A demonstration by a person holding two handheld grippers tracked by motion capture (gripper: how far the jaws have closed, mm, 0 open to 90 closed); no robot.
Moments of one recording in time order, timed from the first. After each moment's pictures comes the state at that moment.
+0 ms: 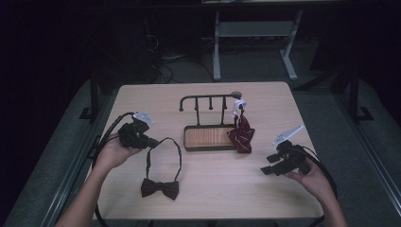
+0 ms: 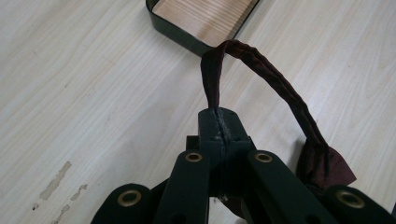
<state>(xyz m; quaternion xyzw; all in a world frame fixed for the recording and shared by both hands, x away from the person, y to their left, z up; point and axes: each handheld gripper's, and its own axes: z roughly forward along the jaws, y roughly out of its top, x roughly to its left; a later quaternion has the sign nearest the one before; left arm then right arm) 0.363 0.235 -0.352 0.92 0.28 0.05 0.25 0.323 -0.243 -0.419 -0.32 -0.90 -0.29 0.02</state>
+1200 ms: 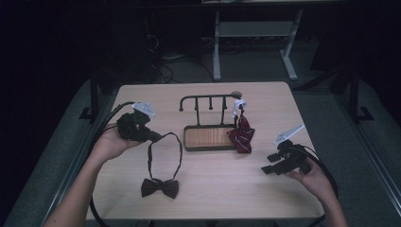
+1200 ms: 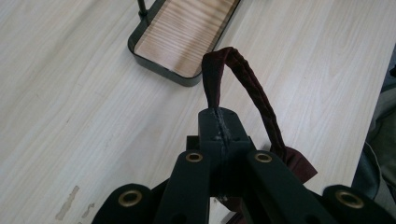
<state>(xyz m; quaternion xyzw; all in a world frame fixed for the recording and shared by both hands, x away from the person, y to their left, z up) 0.362 0.222 -0.309 0.94 0.23 0.04 0.27 0.325 -0.246 -0.418 -0.32 -0.90 -0.30 0.01</state>
